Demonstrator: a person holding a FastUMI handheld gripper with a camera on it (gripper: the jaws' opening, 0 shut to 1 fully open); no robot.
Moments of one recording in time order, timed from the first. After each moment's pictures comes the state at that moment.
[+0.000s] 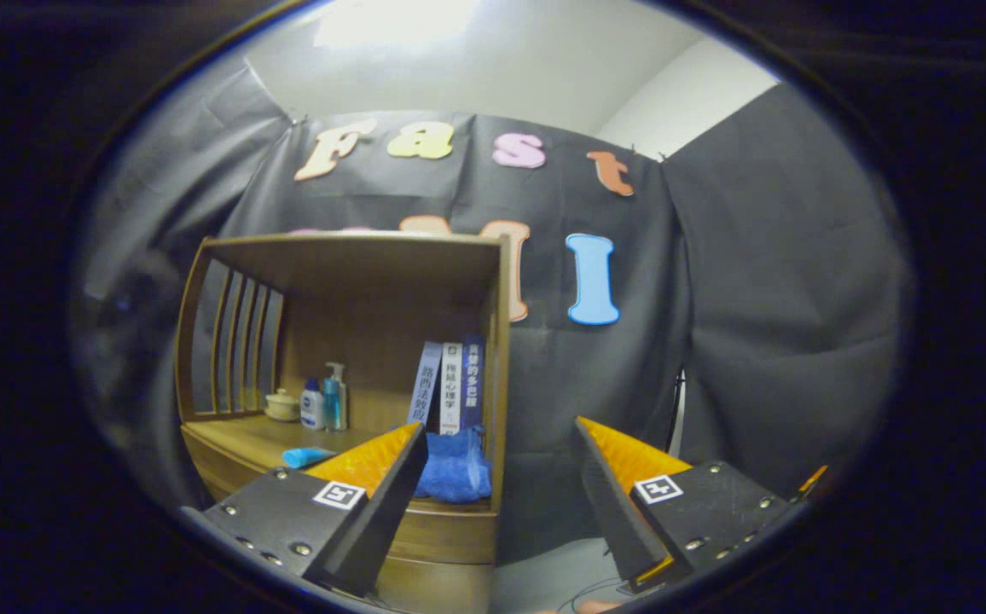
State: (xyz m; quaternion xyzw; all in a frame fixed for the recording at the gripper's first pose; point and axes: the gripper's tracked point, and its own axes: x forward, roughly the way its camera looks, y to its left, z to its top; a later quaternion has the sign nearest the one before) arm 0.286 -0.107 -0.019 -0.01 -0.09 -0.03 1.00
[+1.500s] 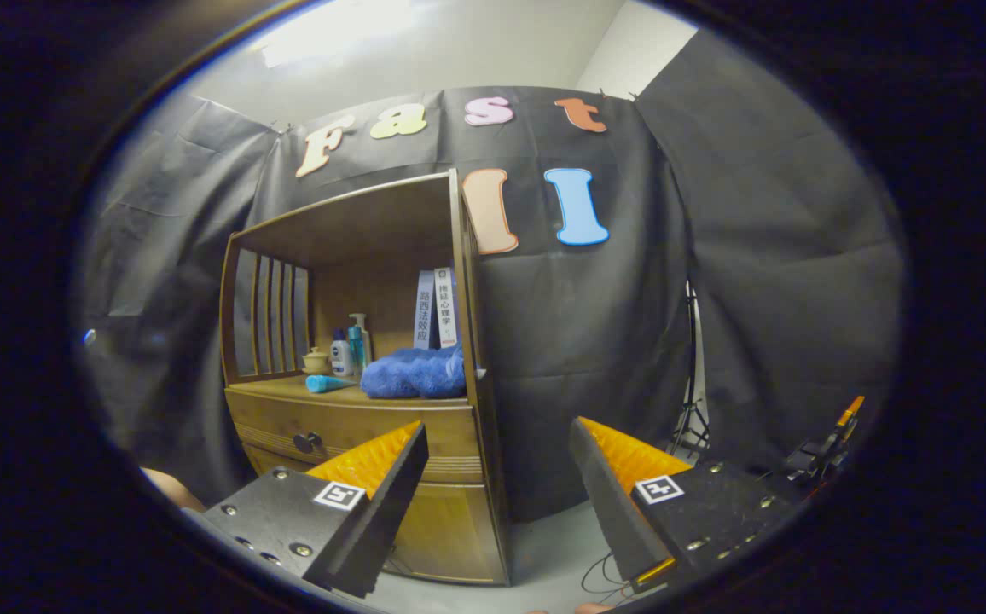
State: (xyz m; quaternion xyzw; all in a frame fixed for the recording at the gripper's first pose) arm 0.222 -0.175 -0.156 0.05 0.02 0.03 1.00
